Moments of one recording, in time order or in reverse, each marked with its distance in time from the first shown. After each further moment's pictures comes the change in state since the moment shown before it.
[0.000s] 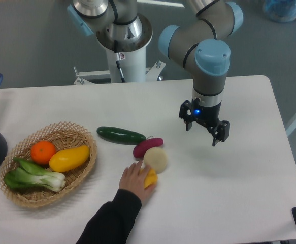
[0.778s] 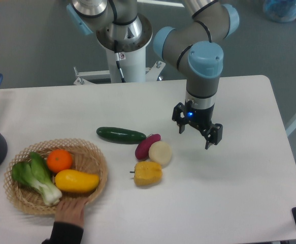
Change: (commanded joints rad) arm -0.029 0.012 -0.032 0.012 -0.123 -0.098
